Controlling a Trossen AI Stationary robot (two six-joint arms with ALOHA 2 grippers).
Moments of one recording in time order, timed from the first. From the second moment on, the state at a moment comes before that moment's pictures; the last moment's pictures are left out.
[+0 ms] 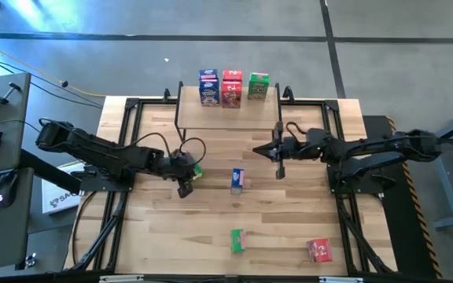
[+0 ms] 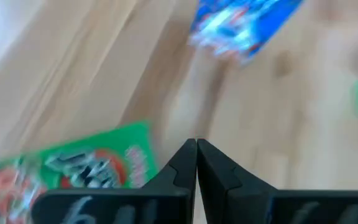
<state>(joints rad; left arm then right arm) -0.16 1.24 0.67 -0.32 -0.19 -0.46 -0.06 1.12 0.54 0.62 -0.08 -0.17</state>
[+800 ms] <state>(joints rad) -0.46 1.12 0.39 -0.32 -0.44 -0.88 -0.09 1.92 1.39 -0.02 -0.13 -0.13</state>
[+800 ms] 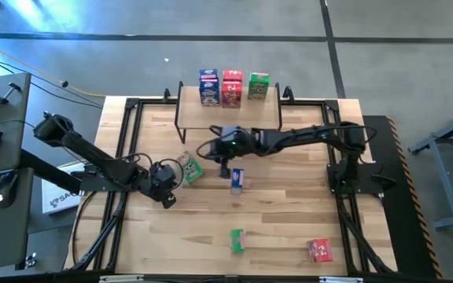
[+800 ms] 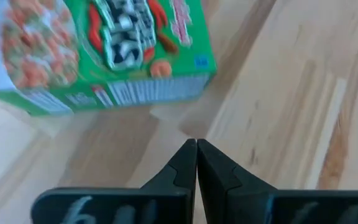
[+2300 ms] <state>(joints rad) -0.44 1.30 0.43 -0.05 -0.58 -0.63 -0.06 2.21 1.51 -0.06 -0.12 -0.03</state>
